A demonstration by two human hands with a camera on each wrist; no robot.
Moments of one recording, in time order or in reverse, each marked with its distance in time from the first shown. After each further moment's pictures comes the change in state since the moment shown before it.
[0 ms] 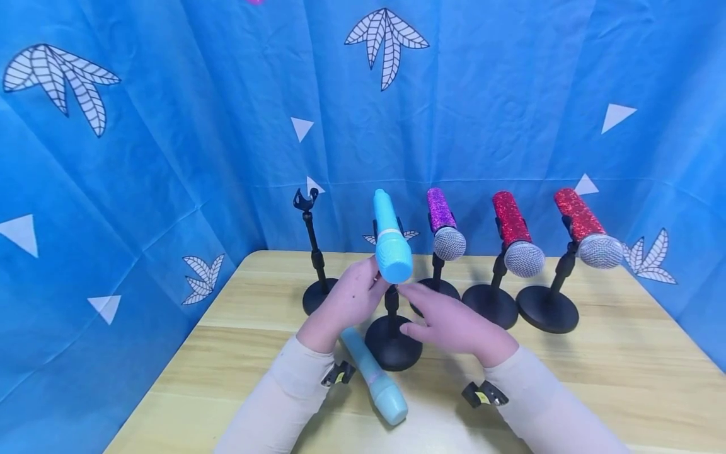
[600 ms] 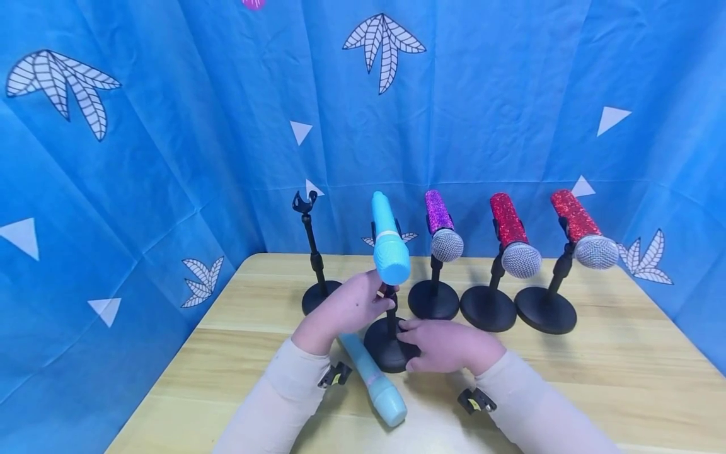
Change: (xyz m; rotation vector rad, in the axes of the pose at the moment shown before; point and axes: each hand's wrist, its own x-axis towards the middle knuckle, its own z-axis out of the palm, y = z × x) left_hand -0.005 0.000 -0.001 0.072 -0.225 -0.043; right_hand -0.007 0.000 0.020 -0.258 -0.335 -0.024
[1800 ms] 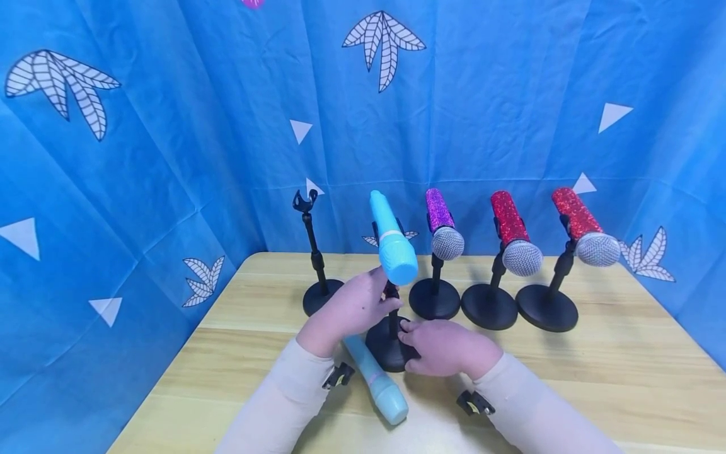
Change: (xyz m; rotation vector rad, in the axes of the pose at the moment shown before) left_hand -0.001 0.005 0.005 0.150 0.067 0.050; right_hand 0.002 -0.009 0.007 -0.142 0.040 0.043
